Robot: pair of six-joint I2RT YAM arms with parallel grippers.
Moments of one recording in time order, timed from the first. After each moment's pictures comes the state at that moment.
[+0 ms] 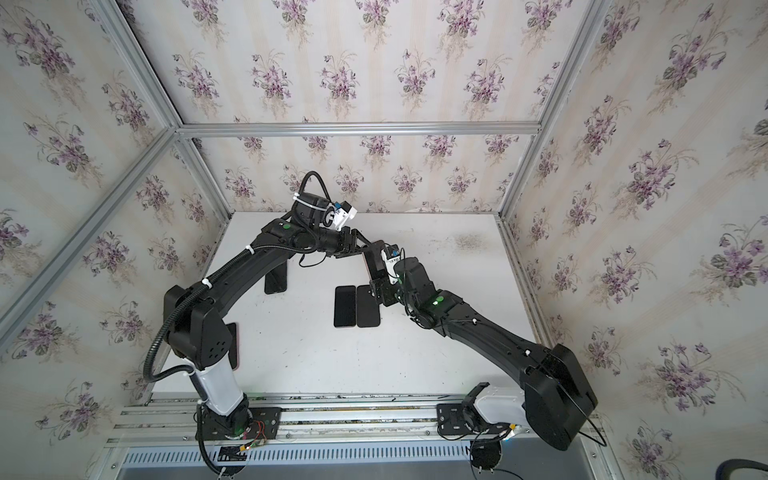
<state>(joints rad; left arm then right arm) -0.47 1.83 1.70 -0.63 0.68 -0.49 0.65 1.28 0.86 -0.17 0.06 0.22</state>
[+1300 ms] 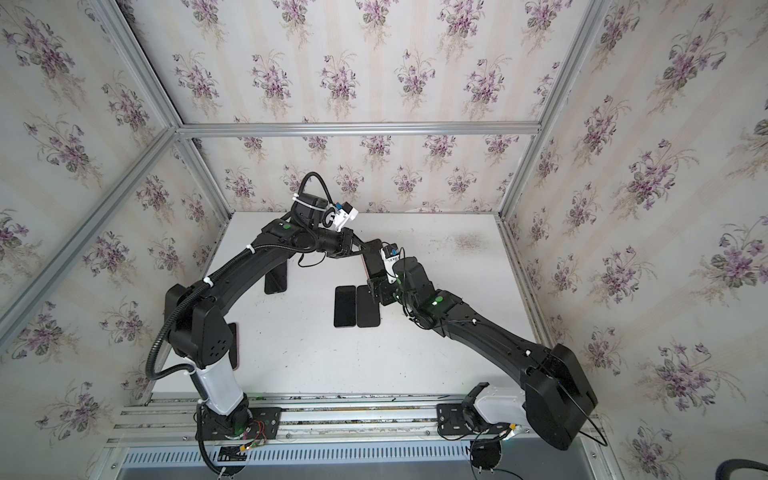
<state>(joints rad) -0.45 1.83 1.70 -0.62 0.74 -0.46 0.67 1.27 0.87 -0.14 0.05 0.24</state>
